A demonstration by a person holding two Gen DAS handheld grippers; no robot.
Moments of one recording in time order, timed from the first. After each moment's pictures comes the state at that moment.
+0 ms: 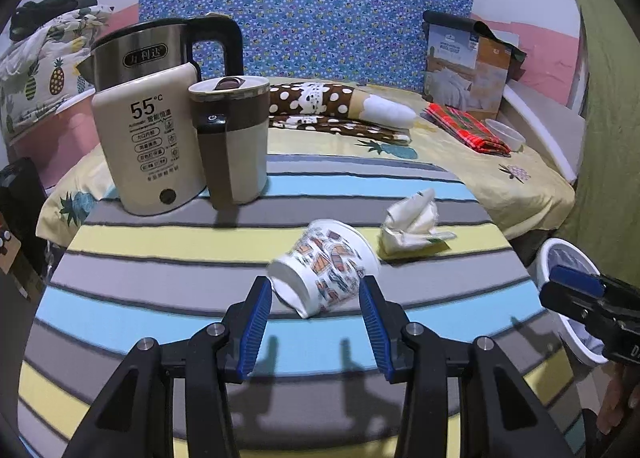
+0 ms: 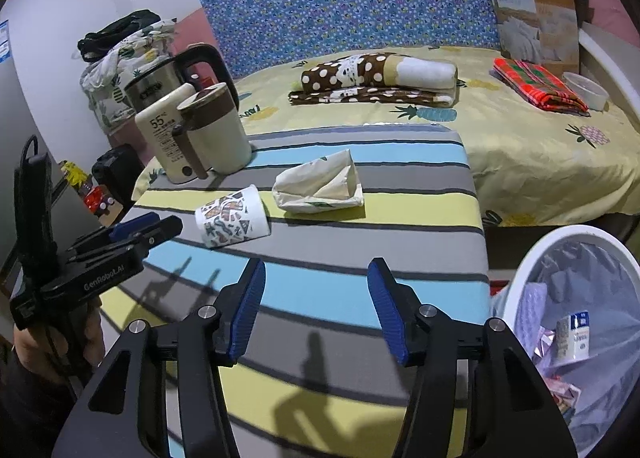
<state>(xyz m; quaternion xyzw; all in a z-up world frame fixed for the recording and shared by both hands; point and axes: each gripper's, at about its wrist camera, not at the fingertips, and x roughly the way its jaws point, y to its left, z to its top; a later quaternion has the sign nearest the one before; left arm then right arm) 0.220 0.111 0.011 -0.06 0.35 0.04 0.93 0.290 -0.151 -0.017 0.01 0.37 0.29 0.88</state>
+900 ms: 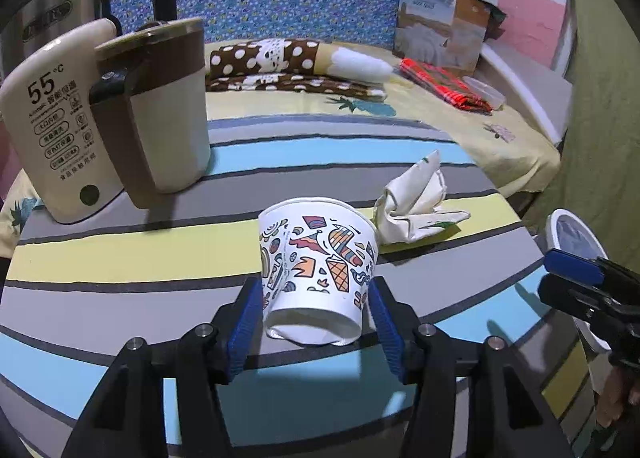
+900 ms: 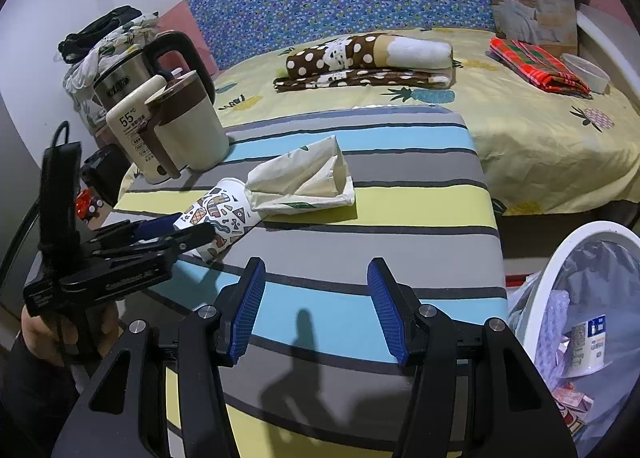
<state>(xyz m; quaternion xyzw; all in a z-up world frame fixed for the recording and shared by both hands) 0.287 0.102 -0.030 -0.05 0.42 -0.03 0.91 0.317 -0.146 -0.032 0.02 0.40 0.28 0.87</state>
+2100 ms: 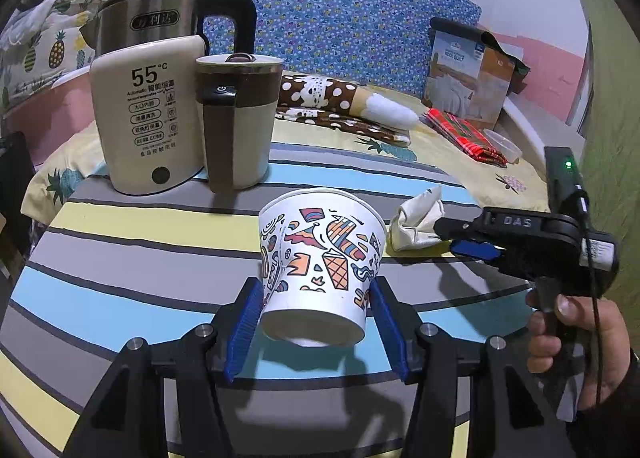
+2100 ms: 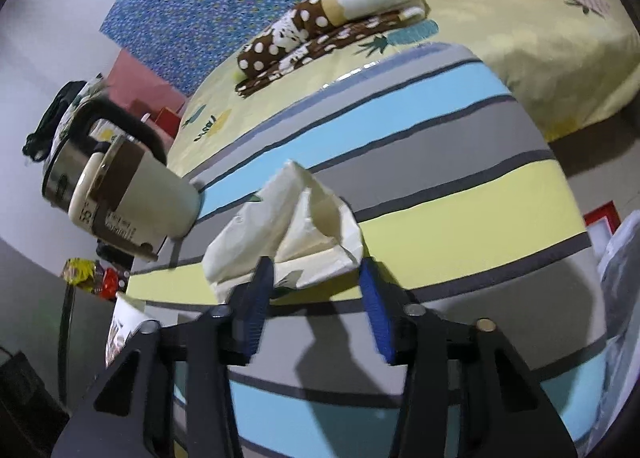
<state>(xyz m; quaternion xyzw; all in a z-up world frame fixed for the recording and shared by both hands) 0.220 0.123 -0.010 -0.10 0.35 0.03 0.93 0.397 -0.130 -0.071 0.19 0.48 0.25 0.82</state>
